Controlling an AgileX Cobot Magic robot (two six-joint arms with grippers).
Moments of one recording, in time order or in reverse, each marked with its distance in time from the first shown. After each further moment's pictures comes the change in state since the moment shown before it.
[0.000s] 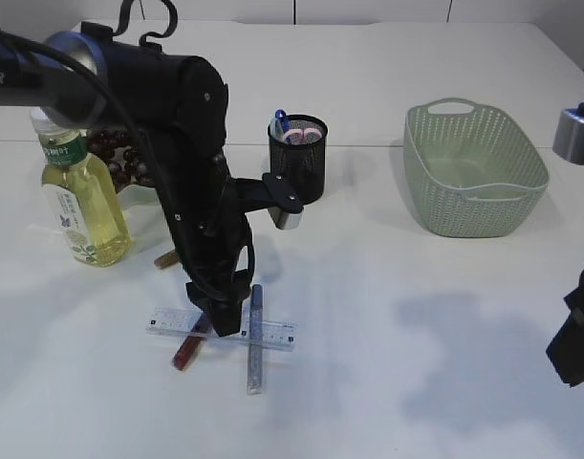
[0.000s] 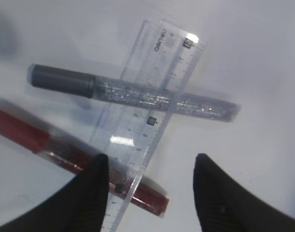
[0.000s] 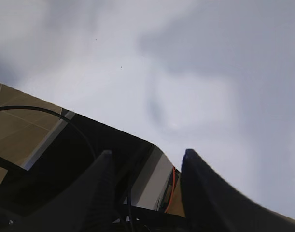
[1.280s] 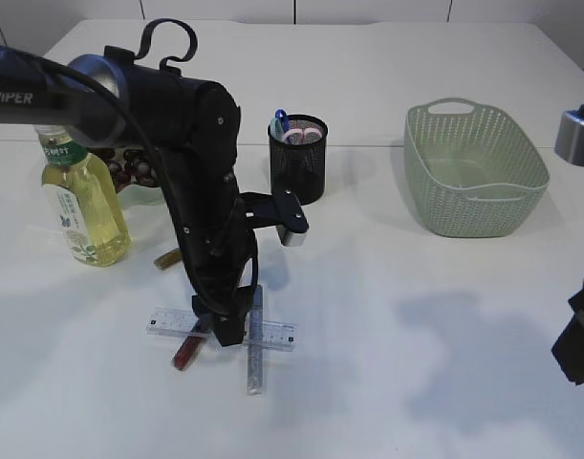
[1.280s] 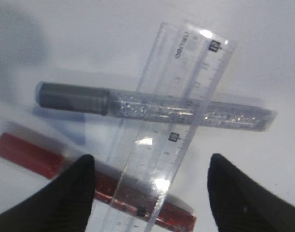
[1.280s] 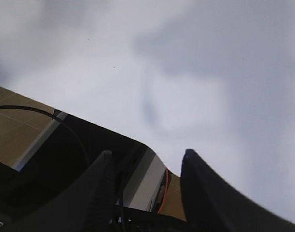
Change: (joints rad) left arm -0.014 0.046 0.001 0.052 -0.071 0.040; right arm 0.000 0.000 0.000 -0.026 0.000 -0.006
